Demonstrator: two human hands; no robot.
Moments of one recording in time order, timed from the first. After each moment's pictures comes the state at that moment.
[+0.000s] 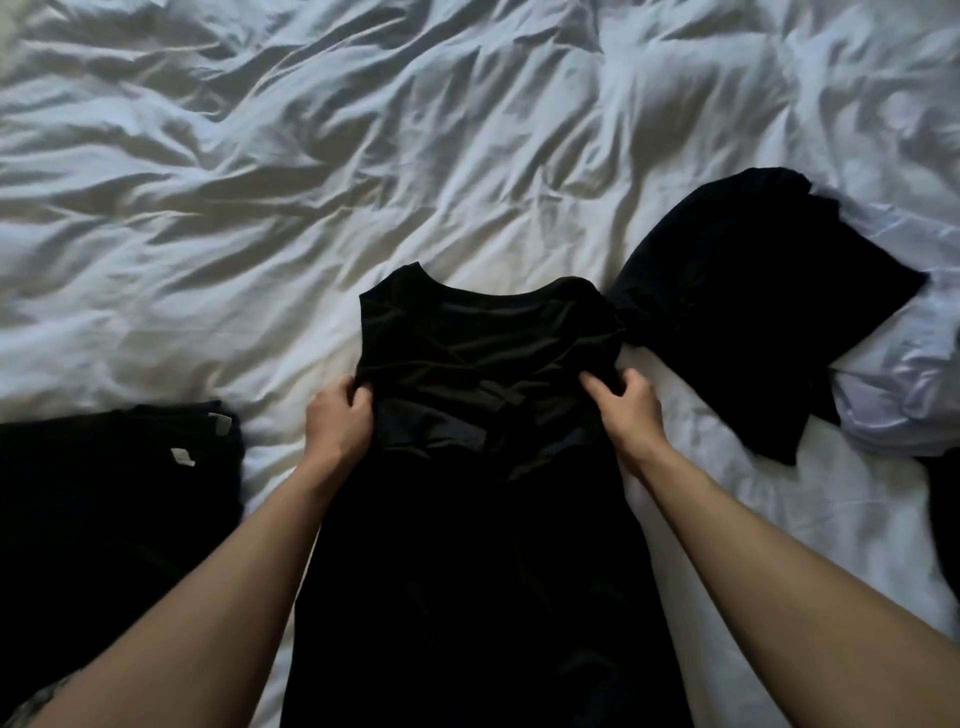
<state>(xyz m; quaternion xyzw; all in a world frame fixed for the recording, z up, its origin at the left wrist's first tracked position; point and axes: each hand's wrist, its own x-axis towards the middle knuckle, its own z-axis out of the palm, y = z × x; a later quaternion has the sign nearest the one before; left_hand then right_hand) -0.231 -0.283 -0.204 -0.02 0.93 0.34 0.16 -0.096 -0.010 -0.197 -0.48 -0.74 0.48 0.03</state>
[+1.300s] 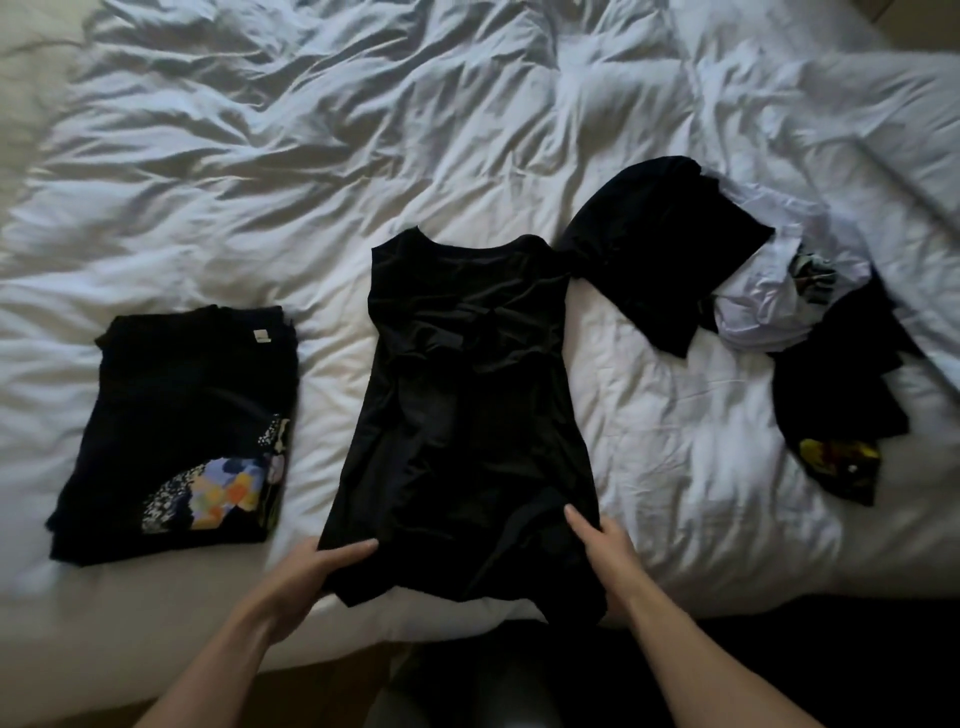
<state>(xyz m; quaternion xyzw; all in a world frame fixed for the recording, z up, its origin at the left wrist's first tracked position) 0.032 -0.476 -0.122 -0.14 0.62 0.55 0.54 0.192 -0.163 -0.149 -0.56 -0.54 0.62 -0.11</state>
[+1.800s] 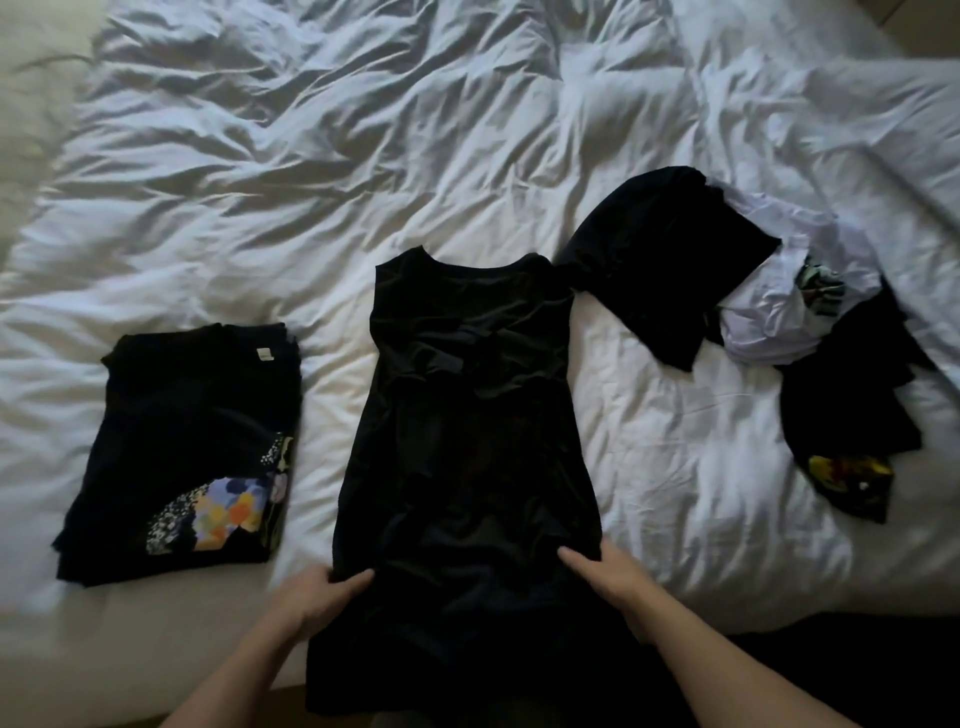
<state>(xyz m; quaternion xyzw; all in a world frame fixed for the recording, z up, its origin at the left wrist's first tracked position) 0.022 -0.478 -0.152 -0.08 0.81 0.18 0.55 0.200 -0.140 -0.162 -0.48 -0.70 0.43 -0.32</state>
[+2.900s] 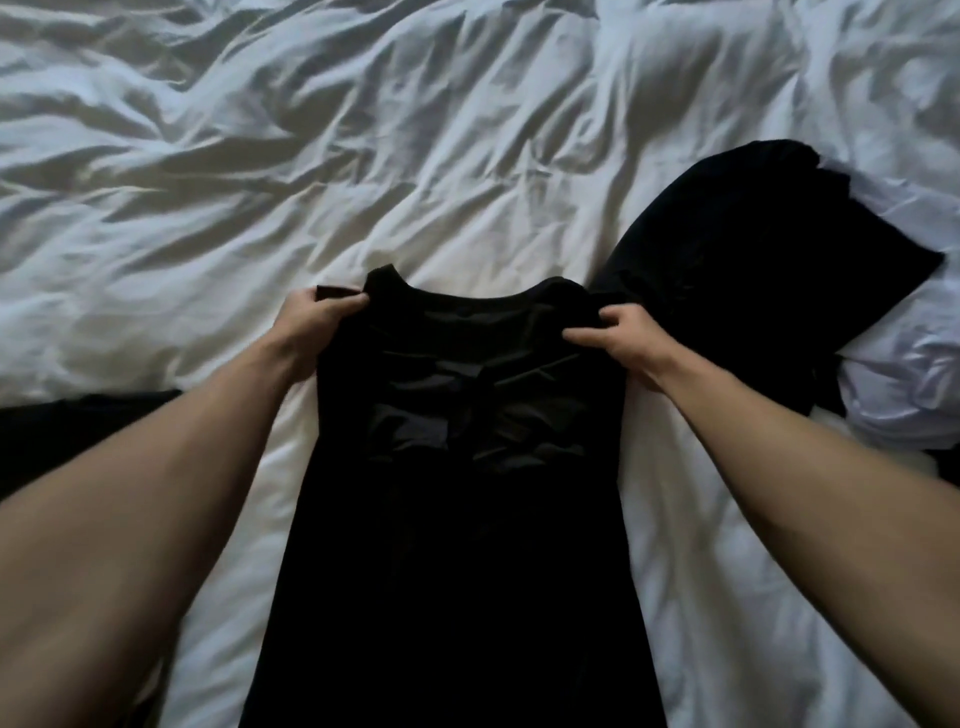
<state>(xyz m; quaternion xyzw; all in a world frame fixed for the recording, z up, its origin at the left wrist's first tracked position) -0.314 -0.252 -0.191 -0.07 0.75 0.58 0.30 -0.144 0.056 -0.194 -0.36 -0.74 0.57 -0.07</state>
